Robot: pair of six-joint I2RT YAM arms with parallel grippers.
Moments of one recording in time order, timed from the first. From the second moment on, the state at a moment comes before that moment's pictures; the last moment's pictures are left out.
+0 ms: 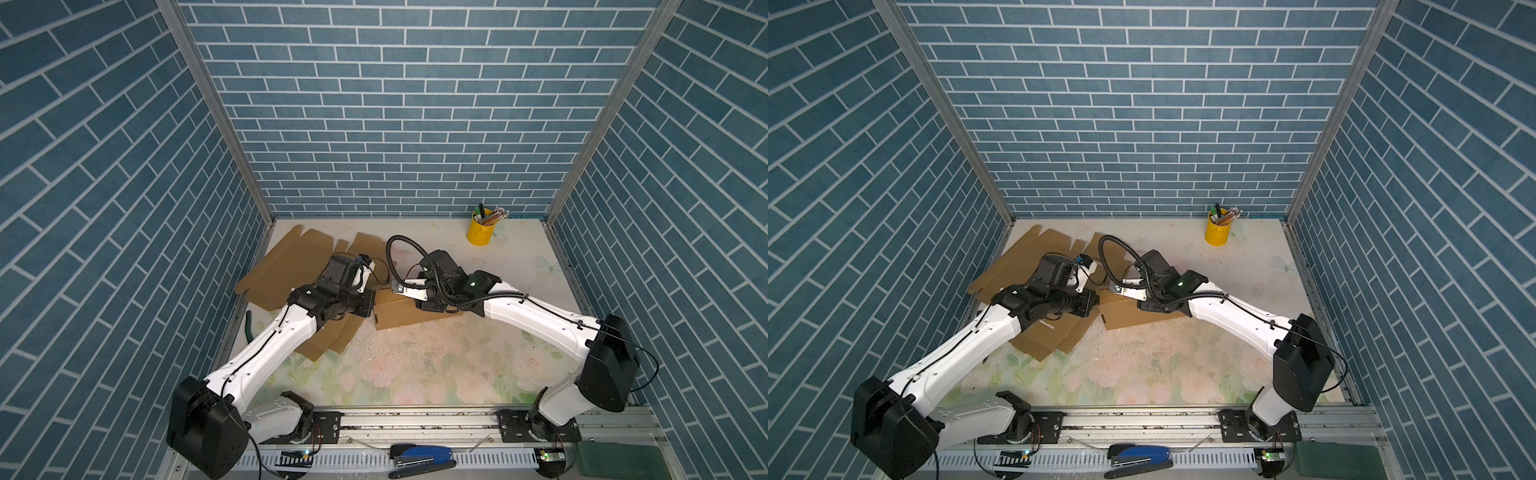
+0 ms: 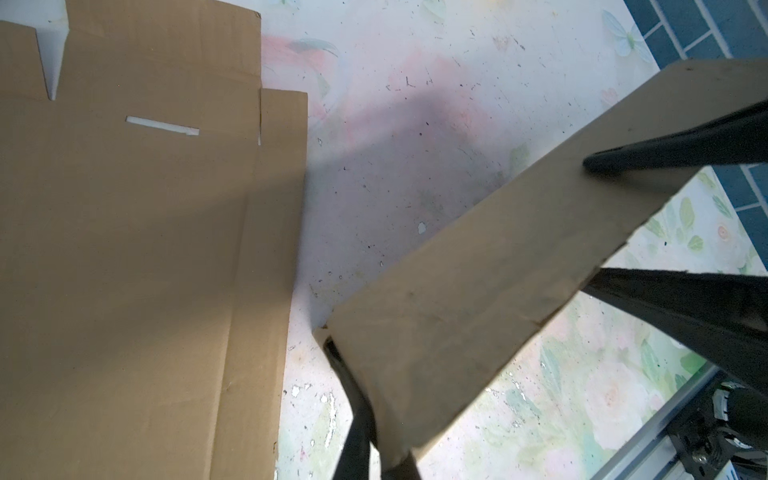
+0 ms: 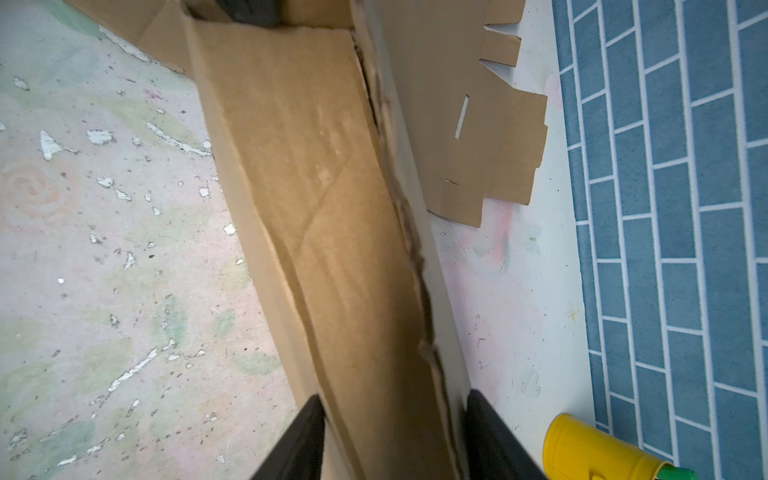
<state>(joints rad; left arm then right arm) -0.49 1.20 0.96 -0.65 0.20 -0.20 0.90 1.57 1.28 -0.56 0.08 -0.77</state>
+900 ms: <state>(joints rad) -0.28 1.28 1.03 -0.51 0.50 -0.42 0.90 1.56 1.23 -0.47 0.08 -0.75</state>
